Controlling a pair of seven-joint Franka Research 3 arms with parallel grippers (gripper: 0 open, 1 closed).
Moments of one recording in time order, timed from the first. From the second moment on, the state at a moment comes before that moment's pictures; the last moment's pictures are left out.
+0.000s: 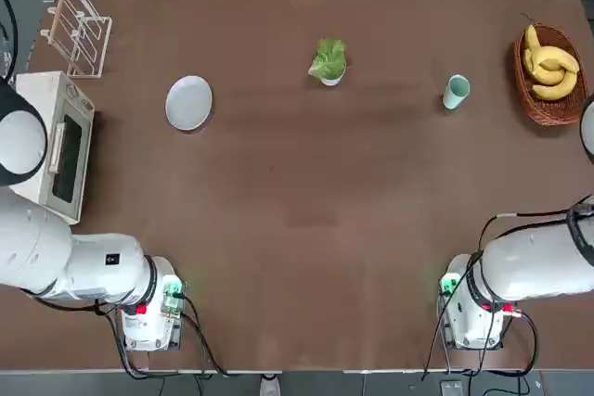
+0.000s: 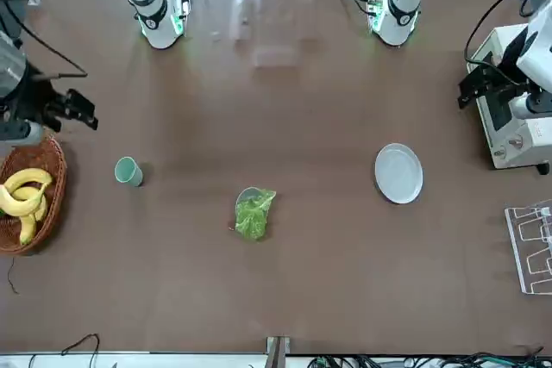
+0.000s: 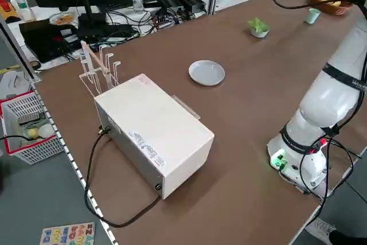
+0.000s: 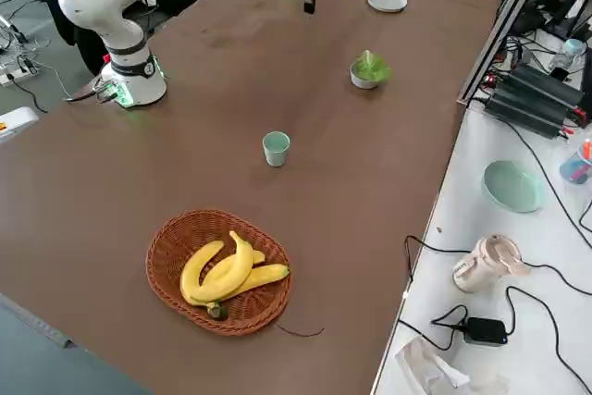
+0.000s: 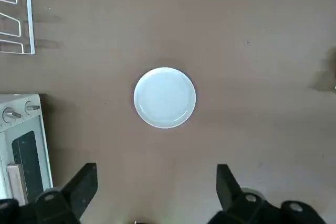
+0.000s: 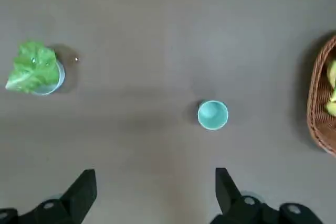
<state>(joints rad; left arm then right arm) 0.04 0.05 -0.16 -1.44 -0.01 1.47 -0.18 0.05 0.07 0.02 -1.47 0.05 1.53 0.07</state>
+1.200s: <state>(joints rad) 0.04 0.05 -0.18 -1.44 -0.01 1.47 -0.18 0.04 0.06 0.03 -1.56 0.04 1.66 0.07</state>
